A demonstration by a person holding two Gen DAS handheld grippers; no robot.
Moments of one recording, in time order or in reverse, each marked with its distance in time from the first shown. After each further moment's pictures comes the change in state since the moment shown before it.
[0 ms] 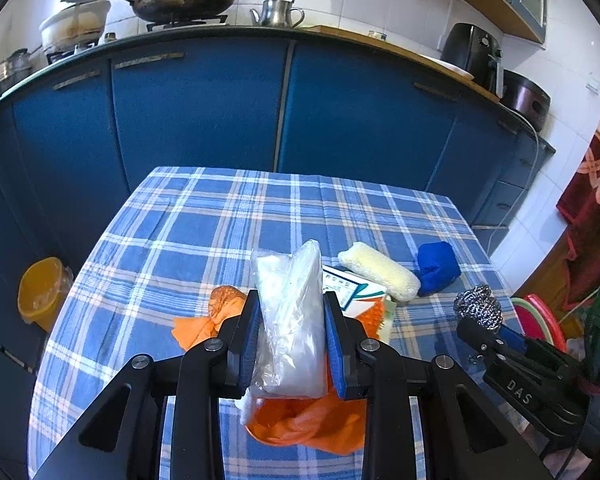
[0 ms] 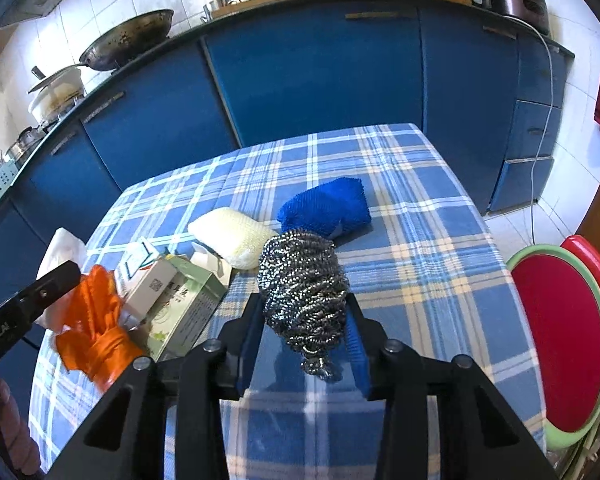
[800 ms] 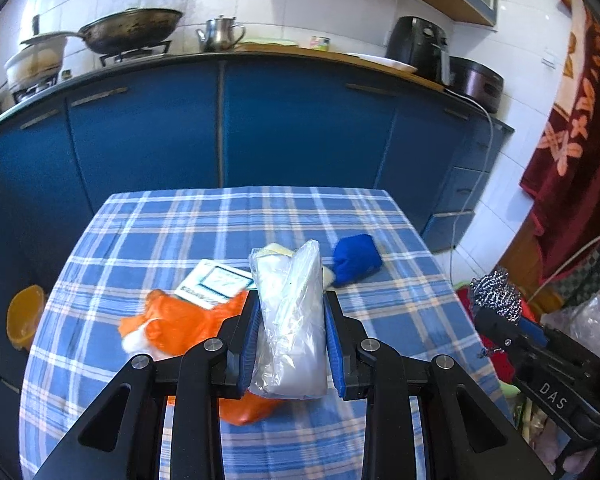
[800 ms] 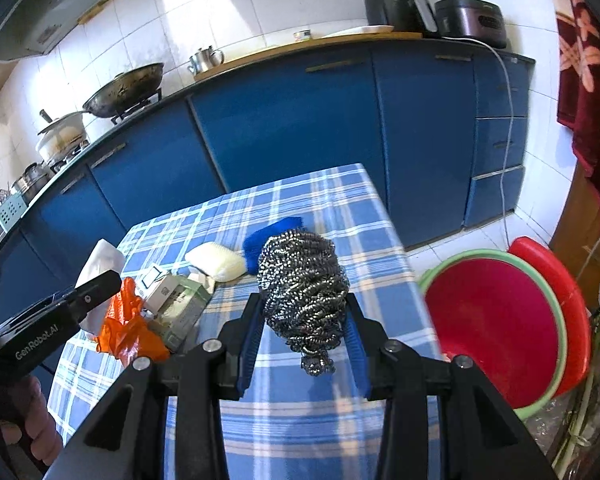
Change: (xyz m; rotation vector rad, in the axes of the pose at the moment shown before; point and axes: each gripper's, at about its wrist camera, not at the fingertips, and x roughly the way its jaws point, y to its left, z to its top) left arm -0.036 -0.076 -0.007 0.114 -0.023 -0.093; right arm -0.092 -0.048 -0.013 0.060 -0.129 -0.019
